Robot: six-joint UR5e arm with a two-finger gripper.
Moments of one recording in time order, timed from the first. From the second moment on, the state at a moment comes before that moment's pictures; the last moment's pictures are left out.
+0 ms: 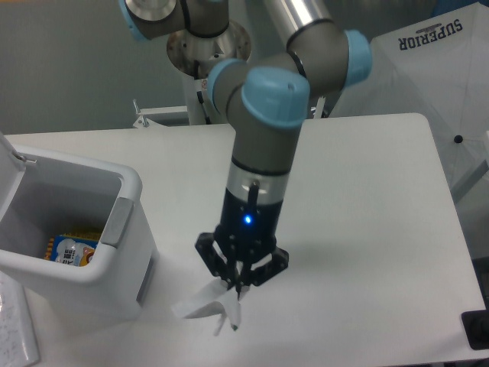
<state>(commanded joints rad) 2.37 -1.89 -1.36 -0.85 1.12 0.44</state>
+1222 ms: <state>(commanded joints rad) 2.11 -1.74 -1.54 -0.85 1.10 0.38</state>
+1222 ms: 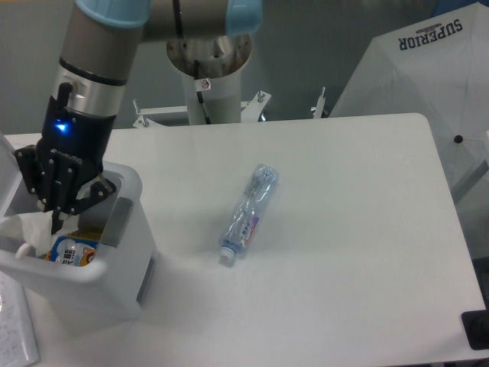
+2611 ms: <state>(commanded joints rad) 2.45 -1.99 -1.34 -0.86 1.04 0.42</state>
